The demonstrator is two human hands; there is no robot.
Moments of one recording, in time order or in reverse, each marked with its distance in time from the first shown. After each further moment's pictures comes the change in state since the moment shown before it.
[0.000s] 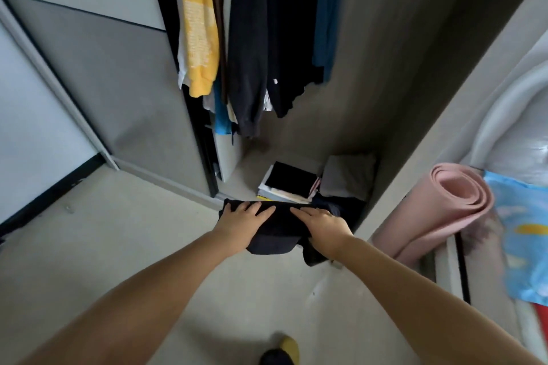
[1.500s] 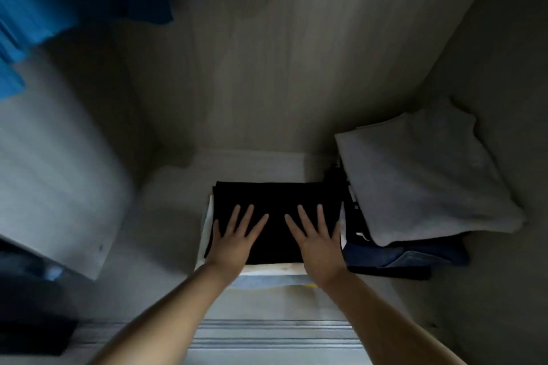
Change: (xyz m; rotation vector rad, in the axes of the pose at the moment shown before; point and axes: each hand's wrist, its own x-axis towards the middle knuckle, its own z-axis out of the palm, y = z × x) left_hand 0.705 -0.094 0.401 -0.039 0.131 0.248; right_hand 0.585 0.247 0.369 0.033 0.046 0.521
